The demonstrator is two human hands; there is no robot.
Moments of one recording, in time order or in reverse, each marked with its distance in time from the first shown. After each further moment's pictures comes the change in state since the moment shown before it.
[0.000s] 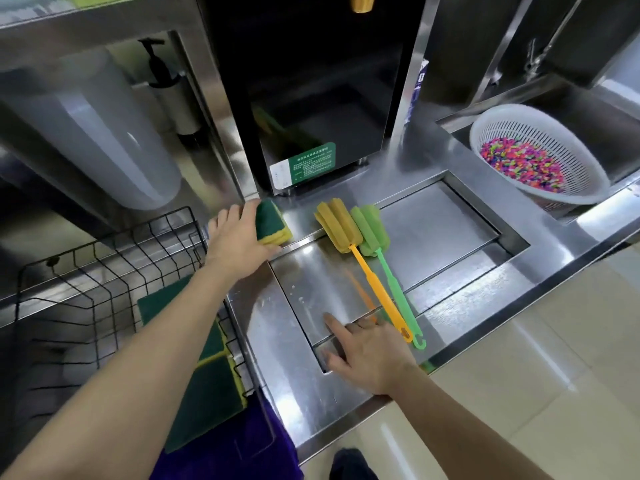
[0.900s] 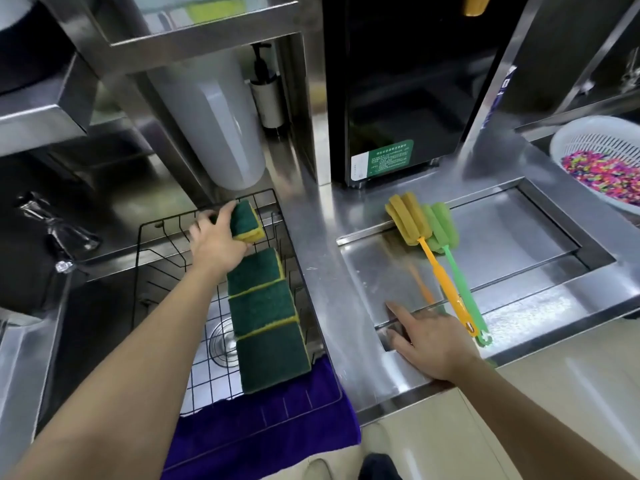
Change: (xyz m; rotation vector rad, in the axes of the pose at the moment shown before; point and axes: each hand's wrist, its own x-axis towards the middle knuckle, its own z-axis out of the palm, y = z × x) left_hand -0.061 -0.115 -0.043 -0.170 0.060 -0.484; right_hand -0.001 -0.002 -0.008 0.051 0.120 0.012
